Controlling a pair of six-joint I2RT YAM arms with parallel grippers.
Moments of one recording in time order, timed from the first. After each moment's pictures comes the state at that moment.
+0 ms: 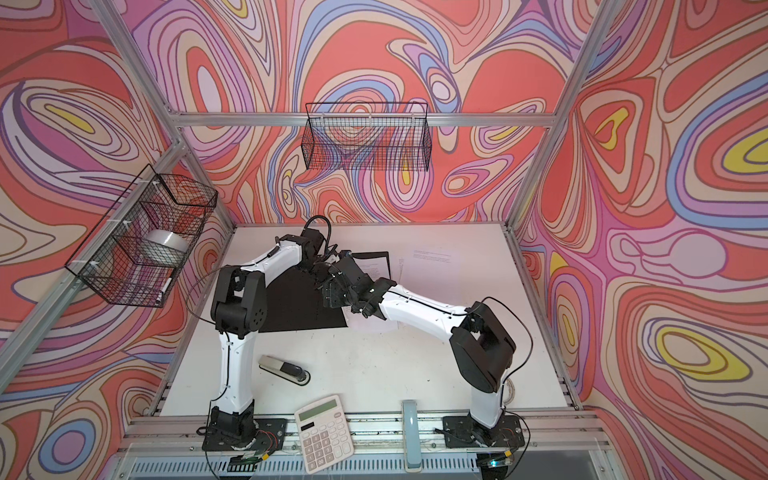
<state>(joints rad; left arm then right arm) -0.26 2.25 1.79 -1.00 0.75 -0.37 0.87 1.81 1.41 -0.32 0.06 0.63</state>
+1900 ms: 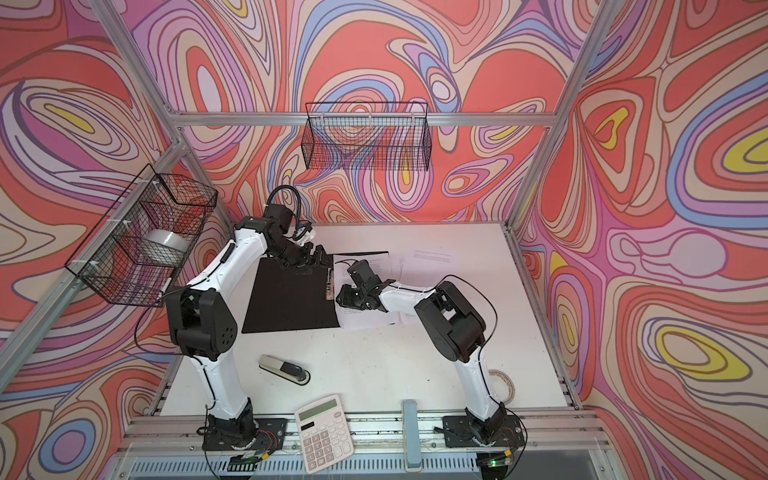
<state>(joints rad) -0.17 1.94 1.81 -1.13 0.54 -0.20 0.71 2.12 1.38 -0.06 -0.29 0.77</state>
